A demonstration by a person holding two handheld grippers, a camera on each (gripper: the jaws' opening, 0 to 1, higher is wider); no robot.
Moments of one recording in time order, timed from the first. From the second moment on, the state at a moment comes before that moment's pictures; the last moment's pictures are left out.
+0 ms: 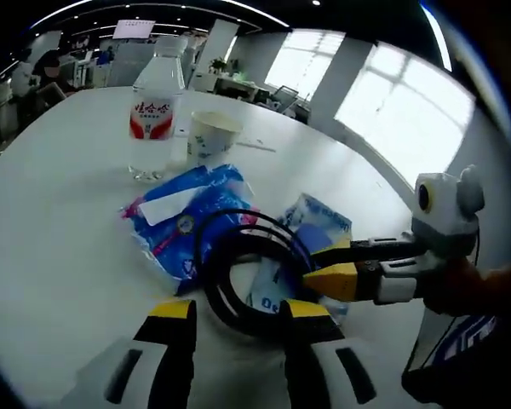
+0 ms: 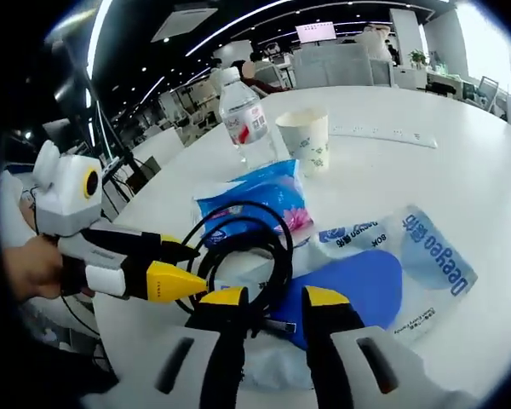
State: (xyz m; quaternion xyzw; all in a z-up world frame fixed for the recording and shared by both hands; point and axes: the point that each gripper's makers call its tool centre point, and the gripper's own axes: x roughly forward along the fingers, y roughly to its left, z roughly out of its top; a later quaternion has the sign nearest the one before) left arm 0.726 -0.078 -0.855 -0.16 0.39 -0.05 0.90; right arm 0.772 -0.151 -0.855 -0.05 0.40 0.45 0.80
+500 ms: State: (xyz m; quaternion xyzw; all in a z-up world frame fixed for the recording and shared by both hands) left arm 0.730 -0.076 -0.864 -0.16 0.40 -0.05 0.90; right arm 0.771 -0.142 -0.861 -0.06 0.41 0.44 0.80
